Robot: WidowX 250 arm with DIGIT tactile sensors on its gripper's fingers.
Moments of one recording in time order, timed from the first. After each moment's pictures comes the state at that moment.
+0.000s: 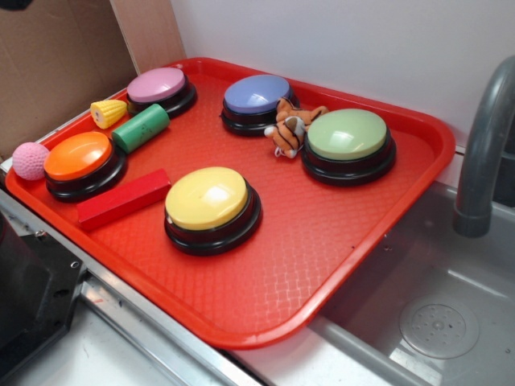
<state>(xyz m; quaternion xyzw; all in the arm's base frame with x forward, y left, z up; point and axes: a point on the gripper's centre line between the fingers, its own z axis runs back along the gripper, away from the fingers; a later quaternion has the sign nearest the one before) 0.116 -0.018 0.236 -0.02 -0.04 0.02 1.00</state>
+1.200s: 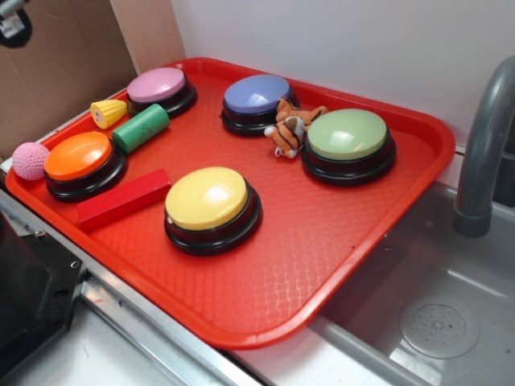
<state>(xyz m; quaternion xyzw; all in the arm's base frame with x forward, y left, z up) 0.127 0.053 0.194 0.01 -0.08 0.03 1.00</state>
